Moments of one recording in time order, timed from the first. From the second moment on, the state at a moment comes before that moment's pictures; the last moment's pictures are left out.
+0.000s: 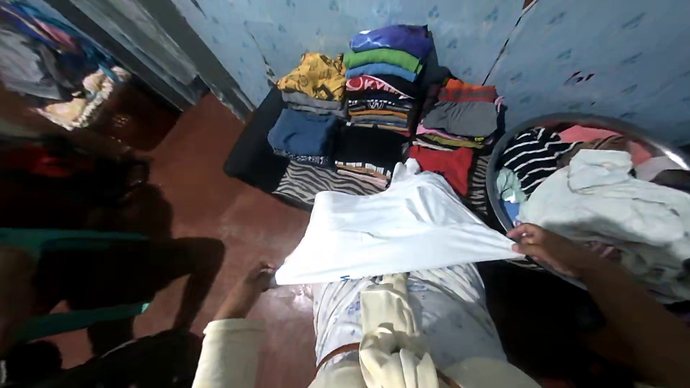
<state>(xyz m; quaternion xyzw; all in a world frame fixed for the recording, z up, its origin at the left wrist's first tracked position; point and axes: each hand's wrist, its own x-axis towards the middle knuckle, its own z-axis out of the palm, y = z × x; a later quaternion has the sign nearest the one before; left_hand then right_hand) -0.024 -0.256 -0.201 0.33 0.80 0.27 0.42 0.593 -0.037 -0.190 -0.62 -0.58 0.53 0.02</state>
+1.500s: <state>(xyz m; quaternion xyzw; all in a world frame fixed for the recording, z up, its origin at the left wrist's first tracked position) 0.234 -0.118 -0.219 0.86 0.41 0.17 0.25 0.555 -0.043 -0.206 -0.50 -0.69 0.52 0.11</state>
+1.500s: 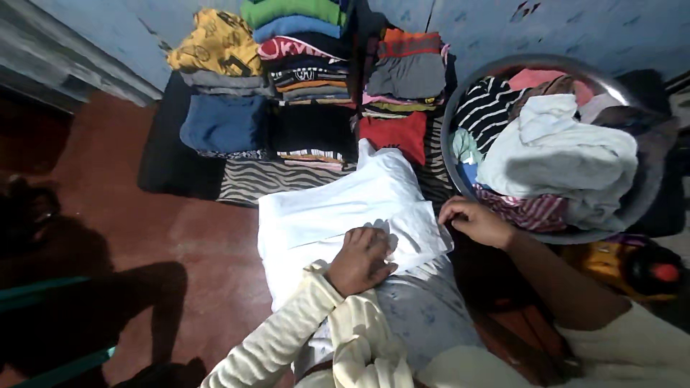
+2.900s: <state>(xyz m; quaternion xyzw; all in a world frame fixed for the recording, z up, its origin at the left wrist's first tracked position) -0.099 -0.013 -0.258 0.55 0.75 0.10 0.36 0.389 0.209 -0.249 -0.55 -0.48 0.67 0.11</state>
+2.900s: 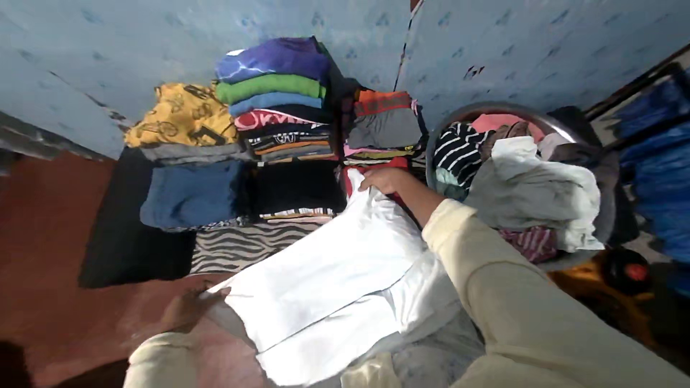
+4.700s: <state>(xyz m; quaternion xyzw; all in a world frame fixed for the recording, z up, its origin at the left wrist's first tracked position) 0.248 -0.035 -0.232 0.44 0.62 0.38 0.53 0.513 0.025 -0.216 -0.55 -0.59 0.56 0.15</state>
